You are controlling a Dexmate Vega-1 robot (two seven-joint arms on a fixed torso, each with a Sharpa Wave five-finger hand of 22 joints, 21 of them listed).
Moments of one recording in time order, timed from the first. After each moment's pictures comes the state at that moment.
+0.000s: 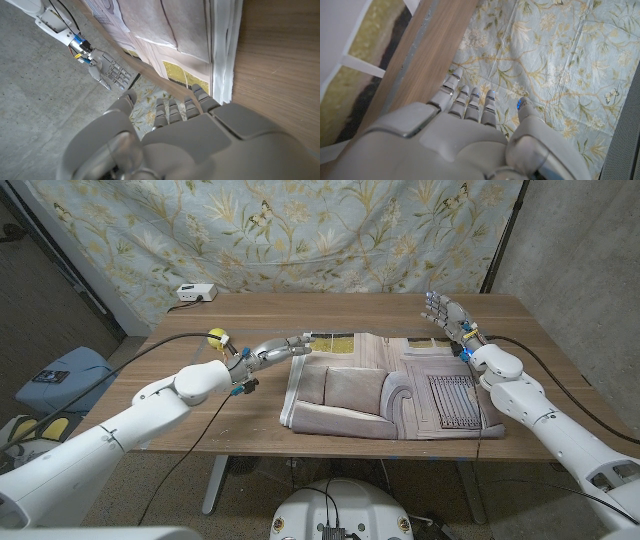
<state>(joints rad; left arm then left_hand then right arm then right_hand) 0.97 0.96 0.47 -1.84 -0.27 -0.08 -0.17 0.50 0.17 0.62 -0.08 0.20 0.13 -0.05 0.18 0.18 0.02 -0.01 0.20 0.19 -0.01 0.07 0.18 0.17 0.12 0.07 0.21 0.18 -0.78 -0.62 -0.34 -1.26 0.62 0.29 0.11 0.27 0.16 0.38 -0.09 0.17 0.25 -0.08 0.19 0.19 0.17 0.04 0.20 0.20 0.11 0.02 0.21 0.21 0.37 0.00 0.19 0.17</state>
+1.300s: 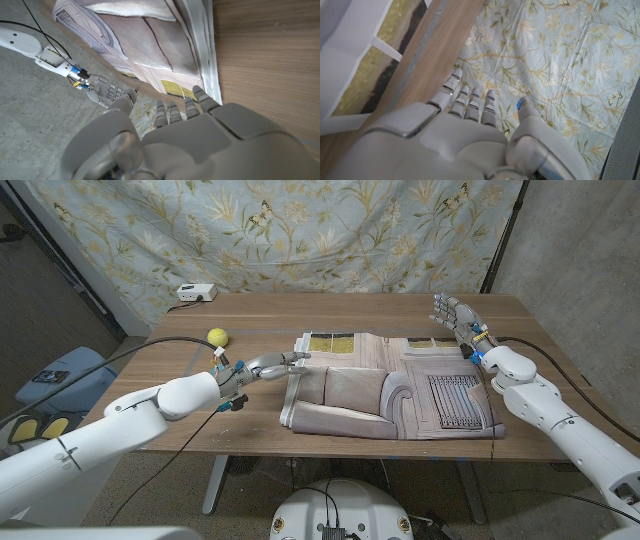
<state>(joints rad) 1.14 1.14 0.38 -2.05 -0.19 0.01 -0.10 0.51 0.18 0.61 -0.09 0.21 0.09 -0.05 0.18 0.18 -0.02 -0.02 0.20 0.19 -0.05 0.07 0.18 0.17 0.09 0.06 0.20 0.18 -0.84 -0.69 -0.31 -1.34 0.62 0.24 0.08 0.27 0.16 0.38 -0.09 0.17 0.25 -0.08 0.19 0.19 0.17 0.04 0.20 0.20 0.10 0.02 0.21 0.21 0.37 0.00 0.19 0.17</state>
